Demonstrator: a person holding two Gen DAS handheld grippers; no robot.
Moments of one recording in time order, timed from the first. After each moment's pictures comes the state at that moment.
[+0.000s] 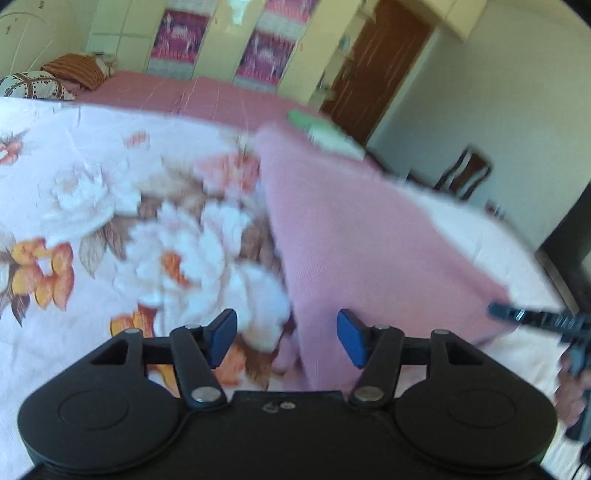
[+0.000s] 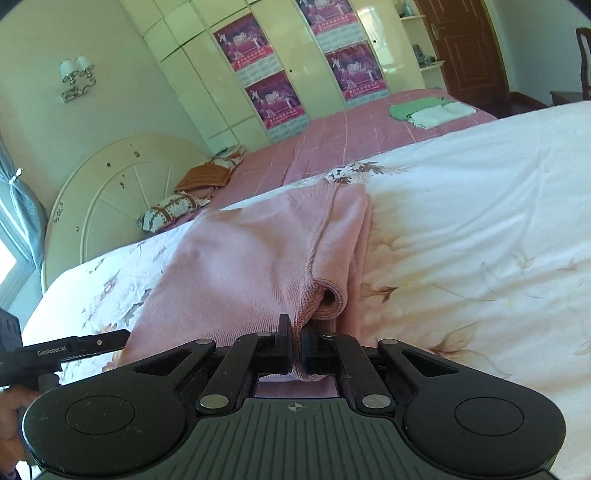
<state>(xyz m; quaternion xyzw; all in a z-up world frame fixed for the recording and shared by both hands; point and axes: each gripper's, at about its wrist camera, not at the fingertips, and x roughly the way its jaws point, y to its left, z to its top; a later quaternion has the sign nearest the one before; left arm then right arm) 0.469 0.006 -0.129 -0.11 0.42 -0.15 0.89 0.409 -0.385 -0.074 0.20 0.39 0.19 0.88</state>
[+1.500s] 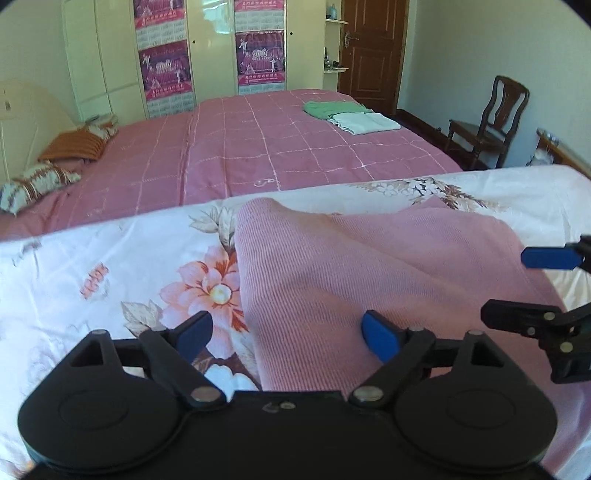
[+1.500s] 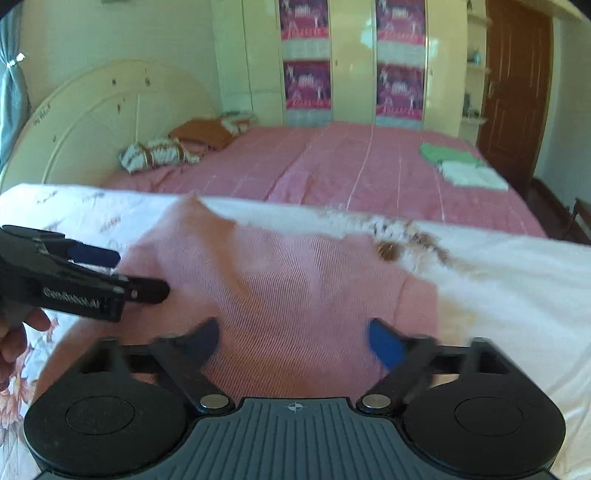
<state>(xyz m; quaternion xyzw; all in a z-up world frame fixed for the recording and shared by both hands) 0.593 -0.077 -0.093 0.06 0.40 -0.09 0.91 0.537 -0.285 -0.096 0.01 0.37 0.20 0.91</state>
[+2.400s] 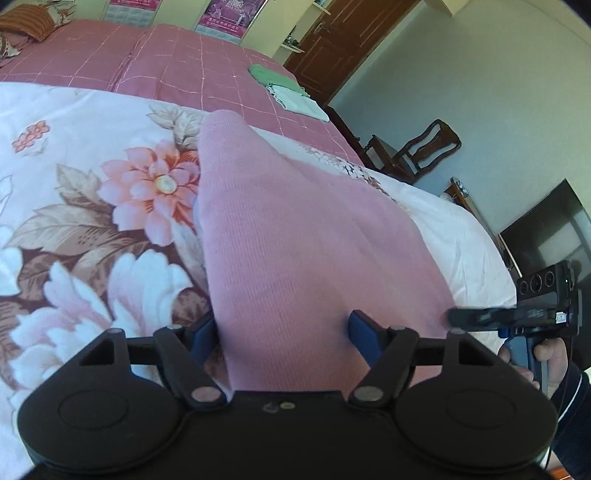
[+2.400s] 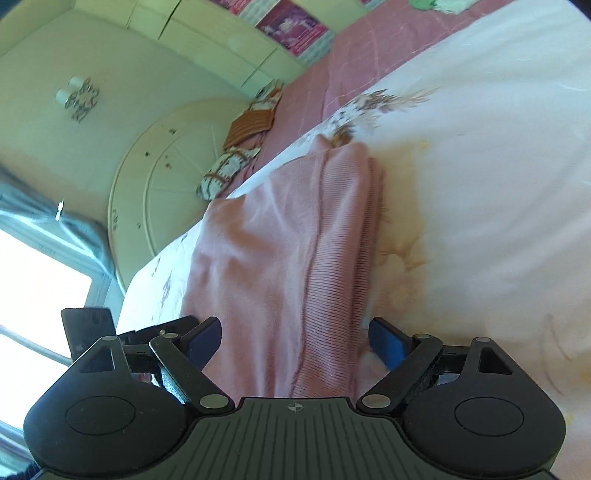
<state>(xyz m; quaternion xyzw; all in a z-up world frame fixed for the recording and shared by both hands) 0.585 -0.019 -0.131 -0.17 0.46 -0.24 0.84 0.549 -0.408 -0.142 0.34 0.49 0.32 0.74</state>
